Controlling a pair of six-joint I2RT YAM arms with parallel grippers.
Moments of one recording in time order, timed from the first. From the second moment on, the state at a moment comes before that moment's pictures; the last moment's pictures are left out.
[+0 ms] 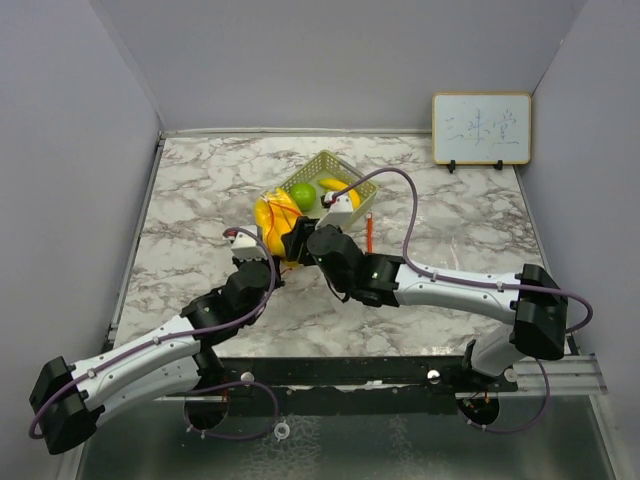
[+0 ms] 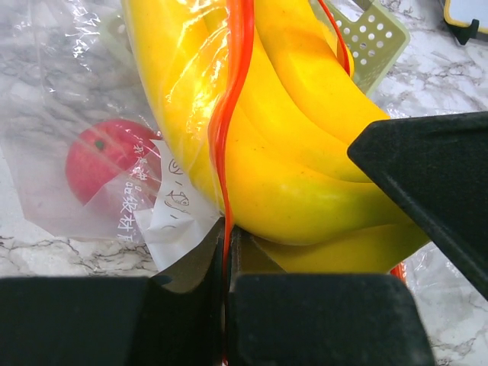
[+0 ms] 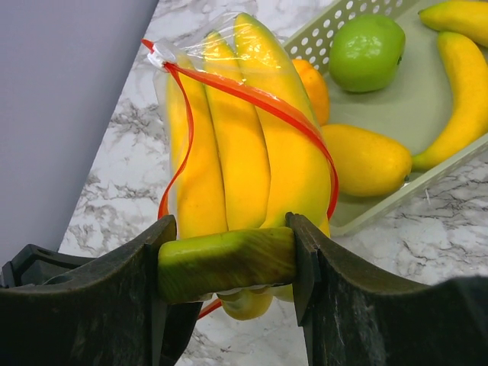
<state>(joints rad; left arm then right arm) -0.93 0.75 0.44 -0.07 -0.66 -0.61 1.20 1.55 1.16 0.02 0.63 0.71</state>
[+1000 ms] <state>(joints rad) -0.92 0.60 0.47 -0.20 -0.63 -0.64 1.20 1.60 1.31 0.02 0.61 0.66</state>
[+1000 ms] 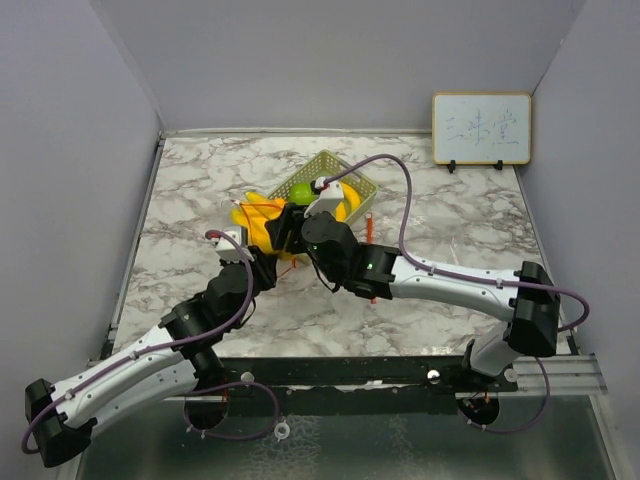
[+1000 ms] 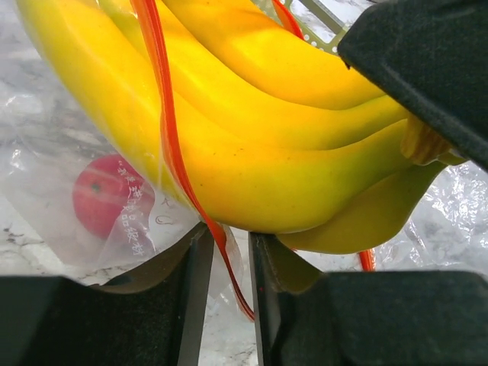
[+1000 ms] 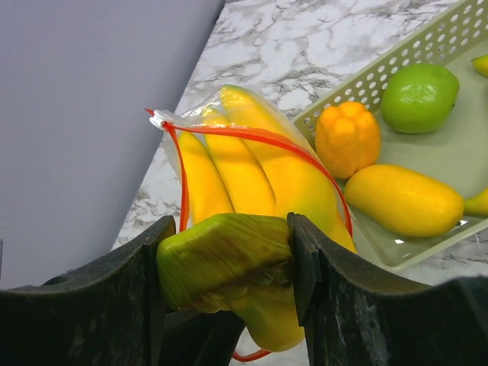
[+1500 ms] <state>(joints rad) -0.93 0.47 0.53 -0.35 -0.75 -0.65 1.20 1.64 1.31 0.21 0.52 0.72</state>
